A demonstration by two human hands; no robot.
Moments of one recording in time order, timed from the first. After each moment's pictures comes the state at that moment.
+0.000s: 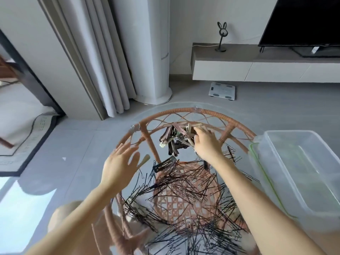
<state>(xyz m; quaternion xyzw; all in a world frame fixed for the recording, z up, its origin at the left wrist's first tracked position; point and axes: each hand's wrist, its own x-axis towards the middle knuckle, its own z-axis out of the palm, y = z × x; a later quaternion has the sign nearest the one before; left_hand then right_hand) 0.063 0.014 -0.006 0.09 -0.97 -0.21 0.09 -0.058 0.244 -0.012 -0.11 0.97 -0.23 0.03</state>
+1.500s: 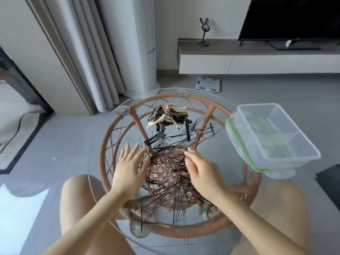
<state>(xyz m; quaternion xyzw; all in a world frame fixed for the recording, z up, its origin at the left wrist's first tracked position) 0.143 0.075 -0.027 0.03 -0.97 -0.24 0.05 0.123 0.292 -0.009 -0.18 0.93 -0.33 -0.02</state>
